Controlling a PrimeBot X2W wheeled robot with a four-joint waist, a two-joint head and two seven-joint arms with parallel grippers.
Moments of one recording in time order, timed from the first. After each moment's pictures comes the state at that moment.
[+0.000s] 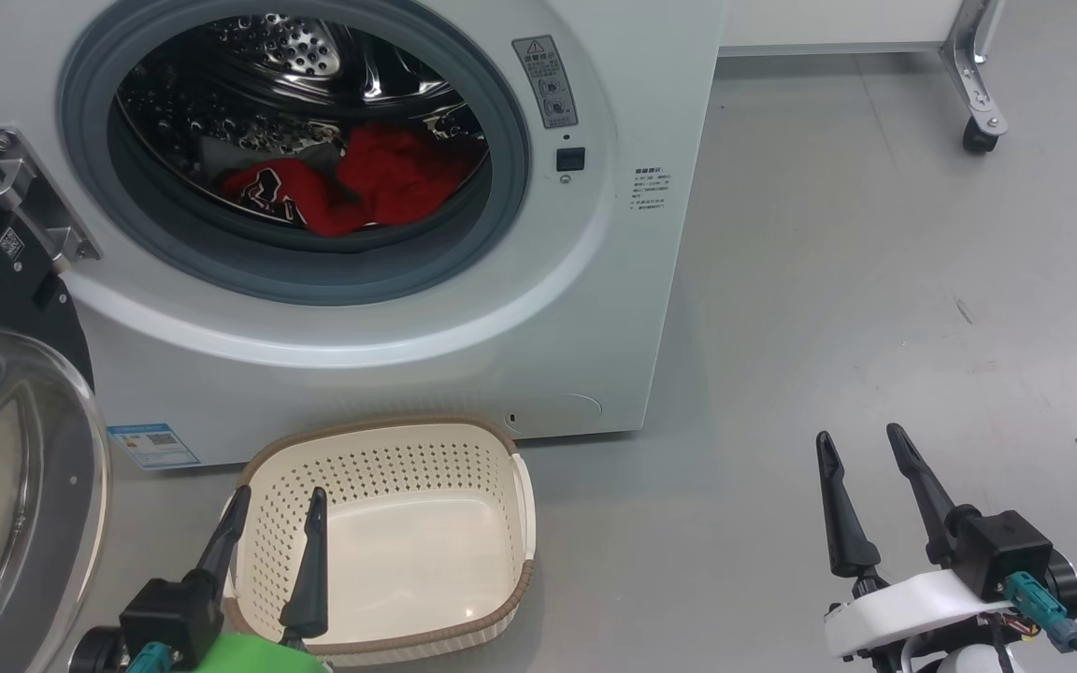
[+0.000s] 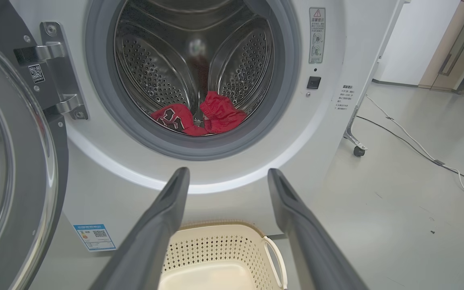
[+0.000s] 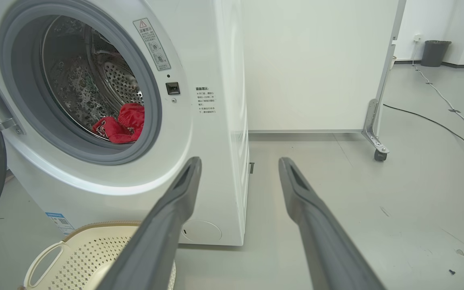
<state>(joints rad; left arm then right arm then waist) 0.08 0.05 -0.17 0.07 -0.32 0.00 -0.19 0.06 -0.04 0.13 0.12 0.24 0.03 -0.26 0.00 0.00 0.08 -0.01</state>
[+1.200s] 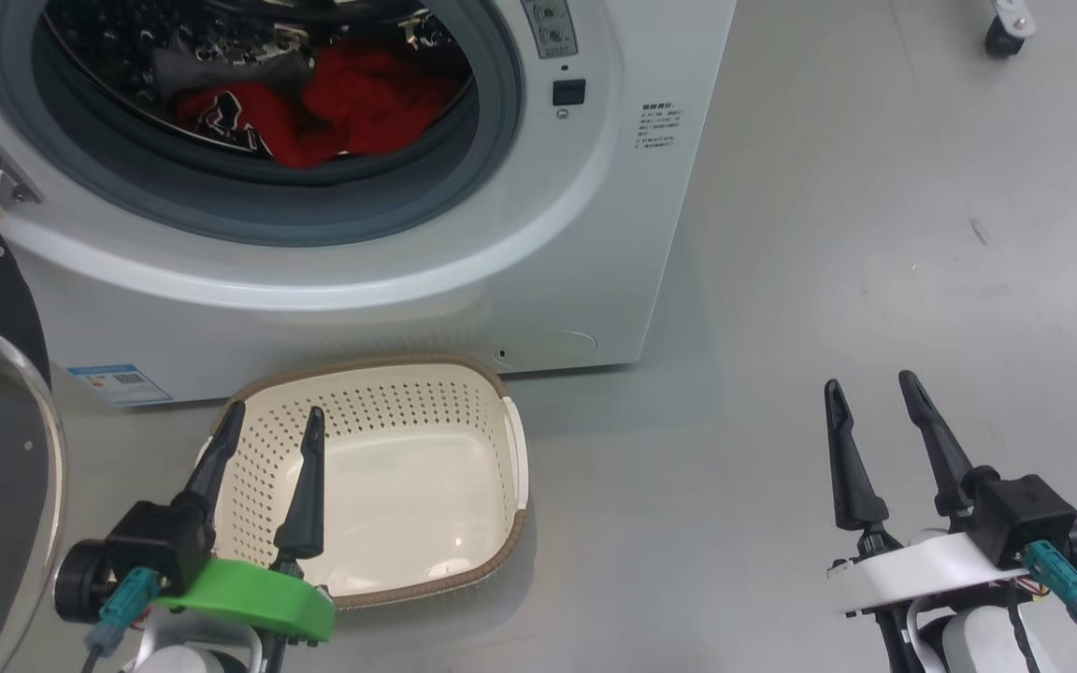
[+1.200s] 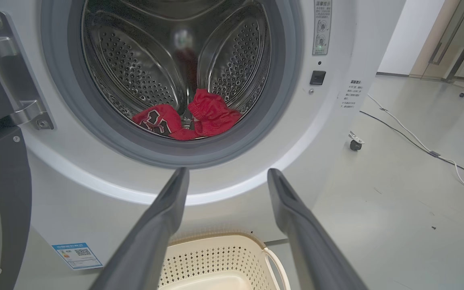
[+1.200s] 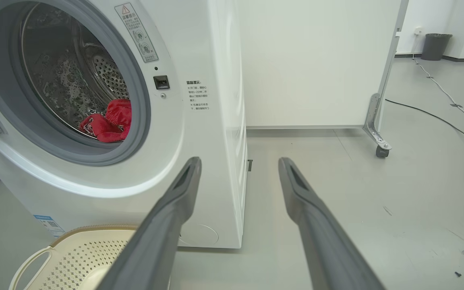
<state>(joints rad) -0.04 0.07 -0.18 0.06 -0.32 -0.02 -0.17 0.02 -0.04 0.13 0.06 0.23 0.02 -0.26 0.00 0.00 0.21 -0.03</state>
